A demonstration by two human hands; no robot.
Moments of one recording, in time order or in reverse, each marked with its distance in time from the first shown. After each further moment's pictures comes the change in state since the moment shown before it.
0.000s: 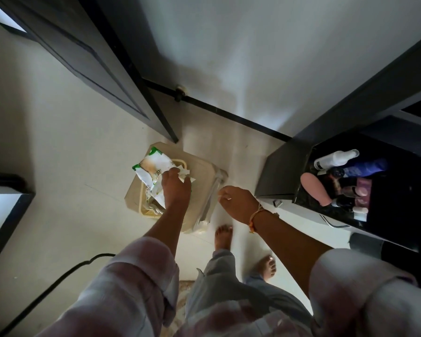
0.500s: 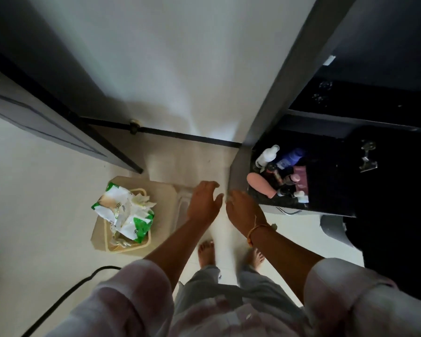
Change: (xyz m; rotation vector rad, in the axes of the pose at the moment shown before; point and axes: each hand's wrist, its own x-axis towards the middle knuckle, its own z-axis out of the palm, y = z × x) left_hand -0.112 0.122 0.065 0.107 -0.367 0.696; right_hand -0.068 0.075 -0.053 -0.089 0.438 0.132
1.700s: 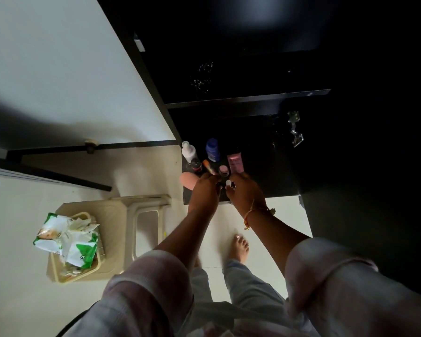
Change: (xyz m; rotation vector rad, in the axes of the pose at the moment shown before) left_hand 0.035 0.163 0.153 0.144 -0.181 0.127; right_hand 0.008 0.203 -0.075 0.174 0.227 0.139
